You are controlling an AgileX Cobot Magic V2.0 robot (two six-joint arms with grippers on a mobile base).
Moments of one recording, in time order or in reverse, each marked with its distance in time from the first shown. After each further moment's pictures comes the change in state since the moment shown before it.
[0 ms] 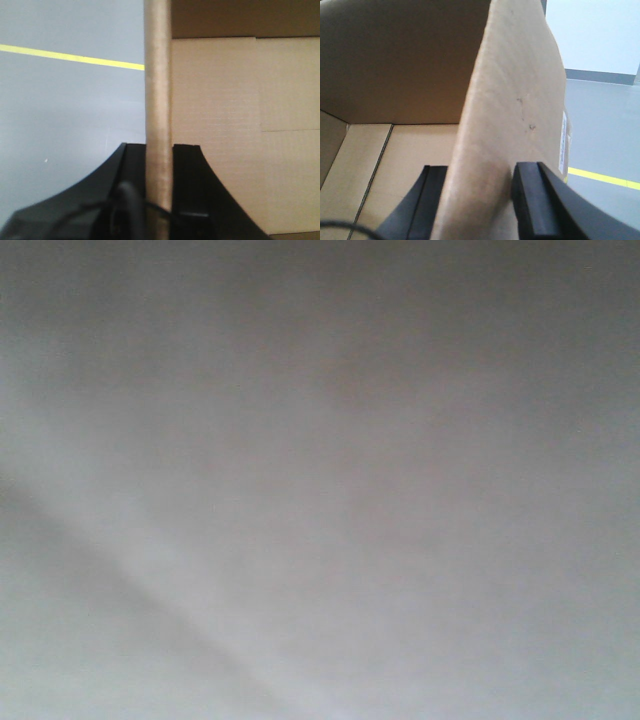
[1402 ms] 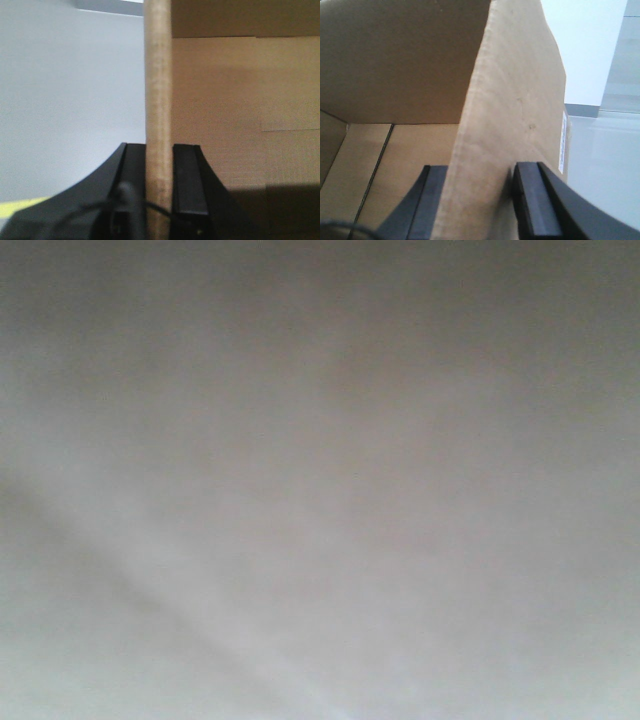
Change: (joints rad) left arm 0.000 0.000 0.000 0.000 0.000 0.000; right arm 0.000 0.000 0.000 0.000 0.000 0.000
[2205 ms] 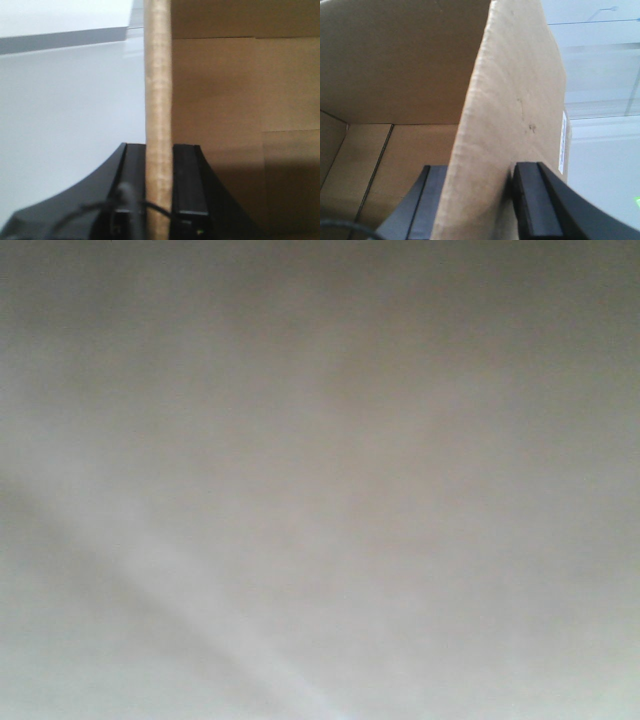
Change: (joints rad) left arm 0.000 0.000 0.002 0.000 0.000 0.000; right arm 0.000 0.002 0.000 0.000 0.000 0.000
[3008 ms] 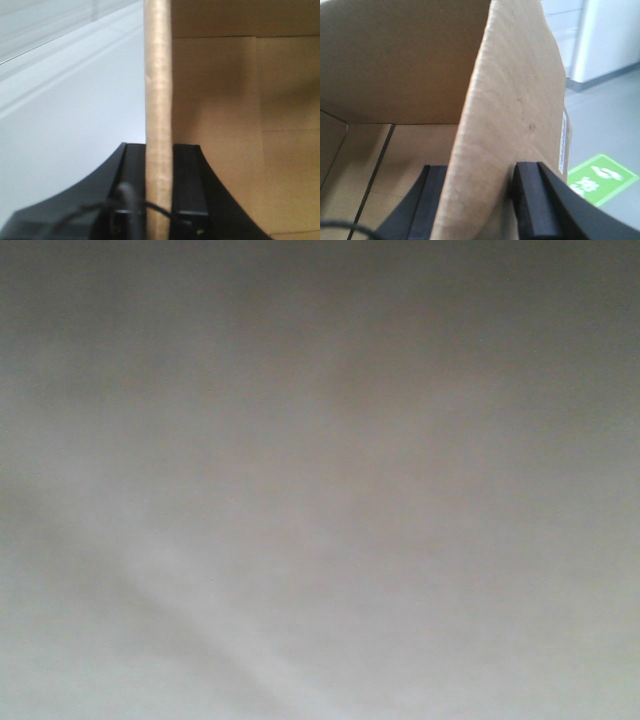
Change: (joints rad) left arm 0.000 0.000 0.000 0.000 0.000 0.000; right arm -0.002 0.000 0.000 0.000 0.000 0.000
